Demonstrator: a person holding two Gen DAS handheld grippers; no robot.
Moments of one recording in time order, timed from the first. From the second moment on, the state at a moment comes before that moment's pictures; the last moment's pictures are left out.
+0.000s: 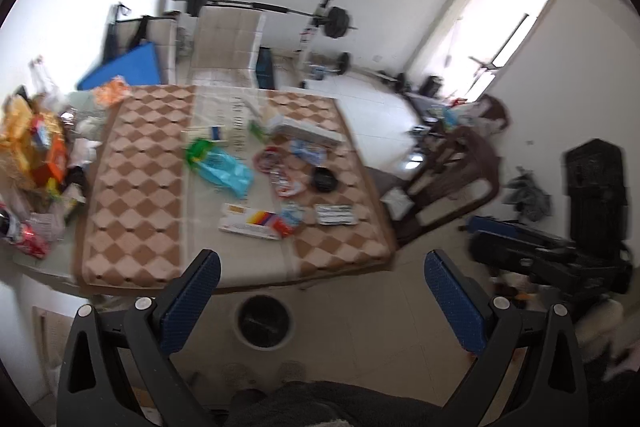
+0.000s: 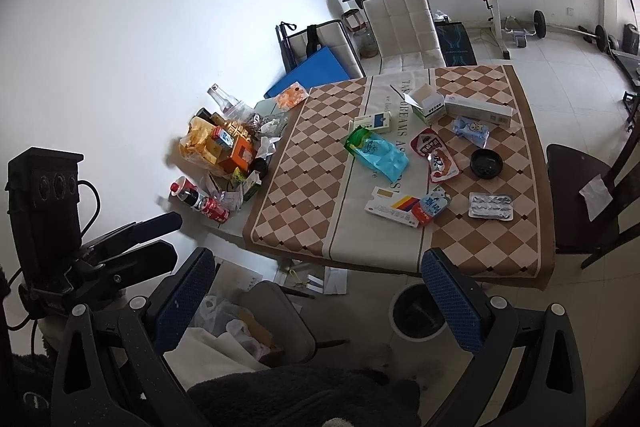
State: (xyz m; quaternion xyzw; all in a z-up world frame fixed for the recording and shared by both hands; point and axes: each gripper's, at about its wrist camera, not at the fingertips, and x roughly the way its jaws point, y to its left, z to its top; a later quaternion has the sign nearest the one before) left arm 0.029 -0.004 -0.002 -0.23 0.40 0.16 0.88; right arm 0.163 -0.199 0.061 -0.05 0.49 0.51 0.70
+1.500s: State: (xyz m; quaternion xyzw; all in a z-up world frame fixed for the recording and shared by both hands) left arm 0.230 0.182 -0.384 -0.47 0.58 0.43 0.50; right arm 0.500 0.070 -0.336 -0.26 0.64 0.36 0.63
